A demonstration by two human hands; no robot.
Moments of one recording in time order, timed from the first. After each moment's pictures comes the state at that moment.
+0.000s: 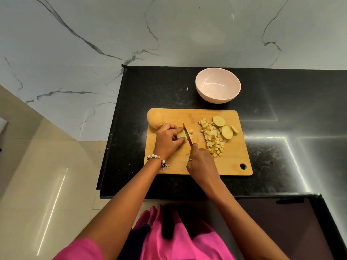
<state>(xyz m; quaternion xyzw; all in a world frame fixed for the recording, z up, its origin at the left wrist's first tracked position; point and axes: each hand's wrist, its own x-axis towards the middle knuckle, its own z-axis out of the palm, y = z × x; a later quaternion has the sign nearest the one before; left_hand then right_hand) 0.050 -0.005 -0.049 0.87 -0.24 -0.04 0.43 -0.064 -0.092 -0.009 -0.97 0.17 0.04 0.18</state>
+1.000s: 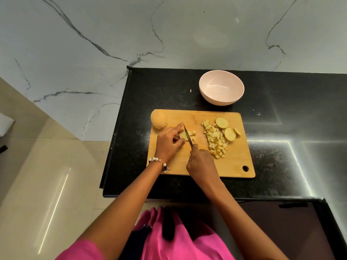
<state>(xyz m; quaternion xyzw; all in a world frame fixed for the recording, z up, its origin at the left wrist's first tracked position) 0.045 0.001 -0.052 0.85 -0.25 0.01 0.46 -0.061 -0.086 -0.008 -0.97 0.18 0.04 0.18</state>
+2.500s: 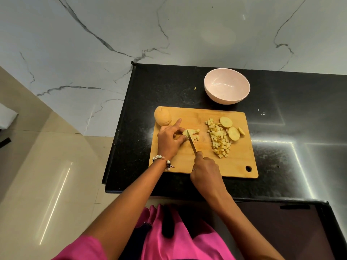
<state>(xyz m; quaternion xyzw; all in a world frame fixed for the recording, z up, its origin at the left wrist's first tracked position) 0.045 0.002 -0.056 0.86 -0.17 0.02 0.48 -0.086 -0.080 -0.005 -0.97 0.15 0.06 0.17</state>
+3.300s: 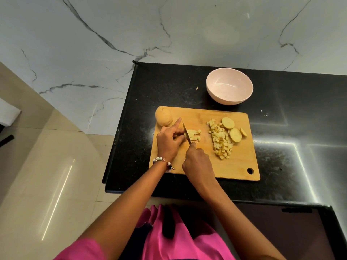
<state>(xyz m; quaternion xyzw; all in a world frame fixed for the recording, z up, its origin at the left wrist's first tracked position) 0.043 0.002 -0.057 0.86 -0.16 0.05 0.48 -0.054 -0.065 0.000 -0.97 0.16 0.04 0.15</state>
